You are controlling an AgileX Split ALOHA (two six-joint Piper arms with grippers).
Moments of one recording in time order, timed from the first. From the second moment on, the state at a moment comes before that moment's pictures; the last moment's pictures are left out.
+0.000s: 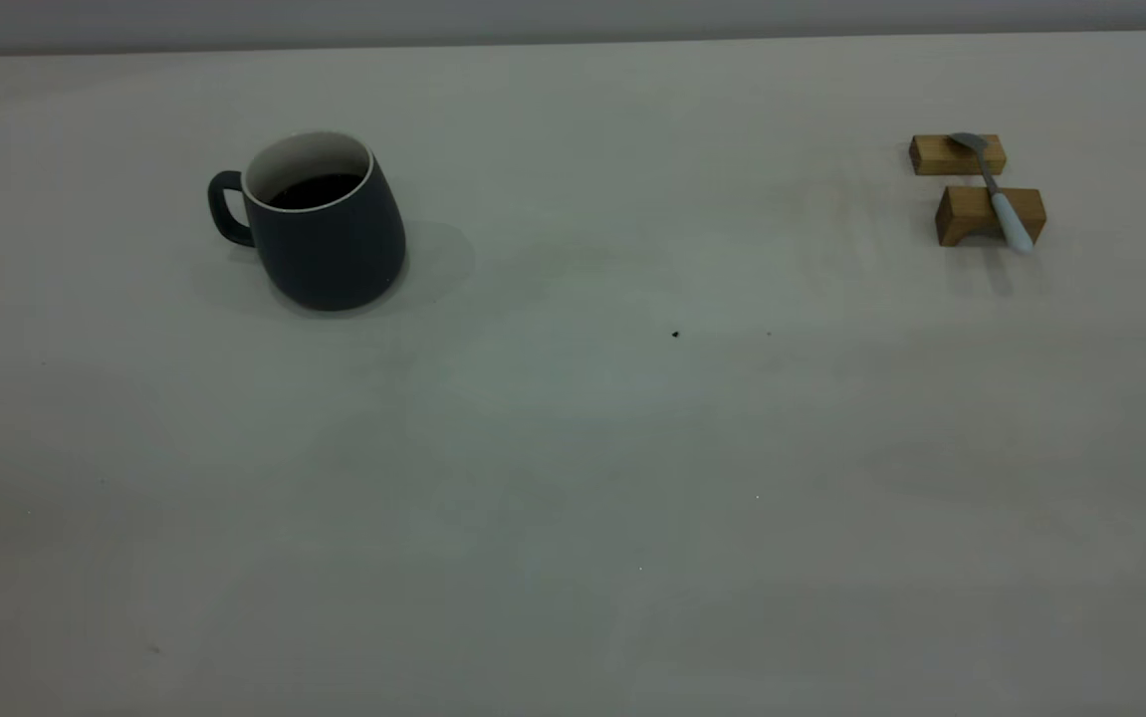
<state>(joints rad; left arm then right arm) -0.03 0.02 -0.49 0.03 1.13 -0.01 -0.02 0.02 -0.47 0.10 1.14 -0.14</state>
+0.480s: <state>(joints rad) -0.03 0.78 -0.68 0.08 0.78 0.07 -0.02 0.02 -0.47 0.10 1.14 -0.14</state>
